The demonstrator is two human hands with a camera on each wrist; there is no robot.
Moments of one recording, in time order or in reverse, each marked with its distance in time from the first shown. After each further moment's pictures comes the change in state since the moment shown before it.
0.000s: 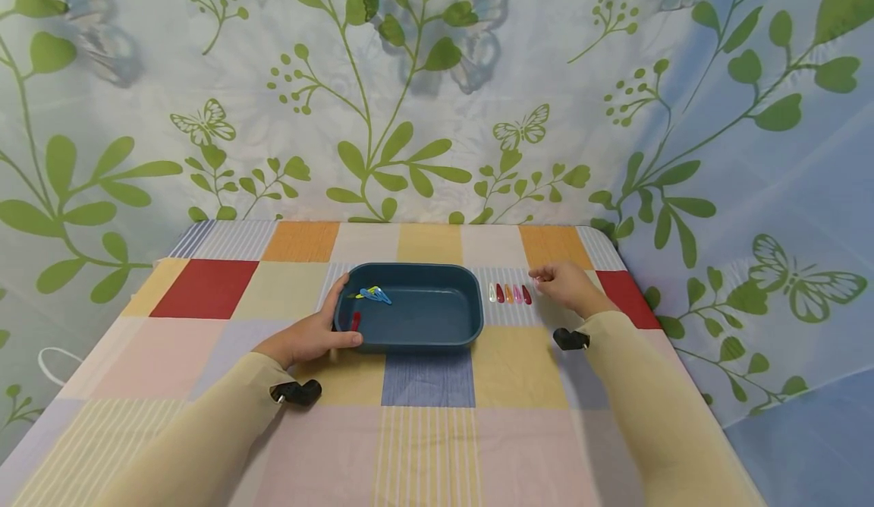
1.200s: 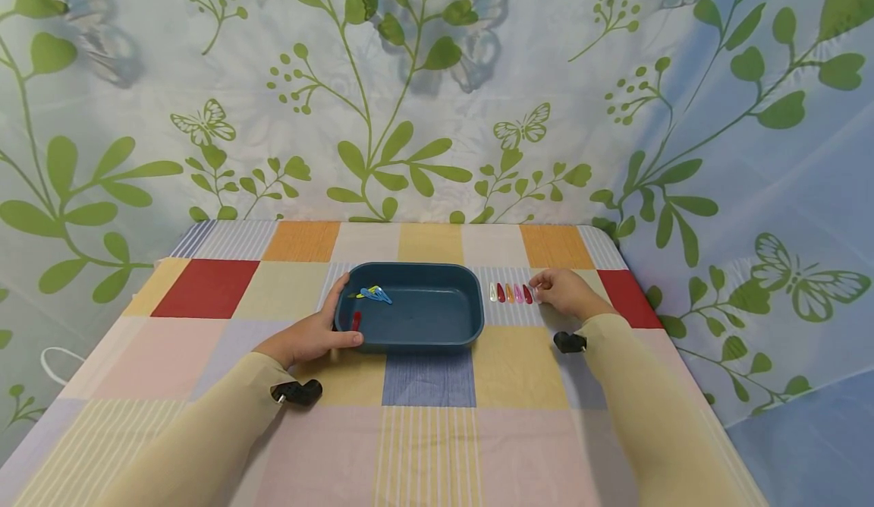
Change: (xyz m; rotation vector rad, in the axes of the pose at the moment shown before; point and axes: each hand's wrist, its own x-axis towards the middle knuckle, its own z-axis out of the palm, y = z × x) left_hand -0.001 0.003 0.000 -0.005 0.000 -0.021; right_hand 0.001 0.009 0.010 -0.052 -0.058 0.085
